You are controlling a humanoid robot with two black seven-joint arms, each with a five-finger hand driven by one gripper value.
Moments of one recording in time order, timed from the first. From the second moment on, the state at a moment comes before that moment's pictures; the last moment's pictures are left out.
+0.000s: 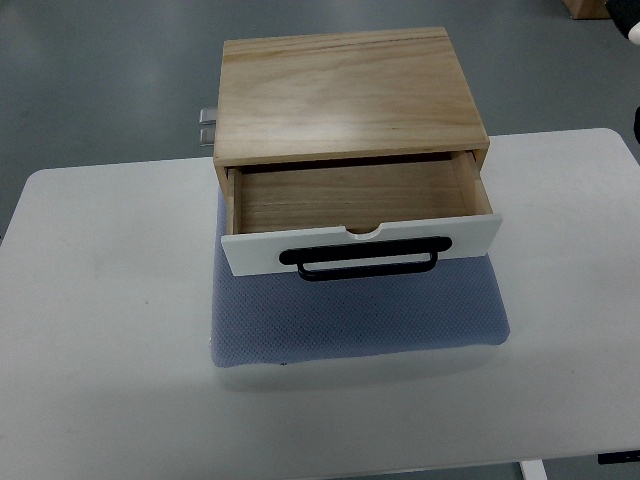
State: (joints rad) left arm 0.04 0.00 -0.27 -0.10 0.04 -0.03 -0.17; right arm 1.02 -0.43 0.91 0.46 0.03 0.26 0.15
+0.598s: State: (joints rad) left arm 0.04 0.00 -0.27 -0.10 0.04 -0.03 -0.17; right arm 0.97 -0.37 0.91 0.46 0.02 0.19 0.16
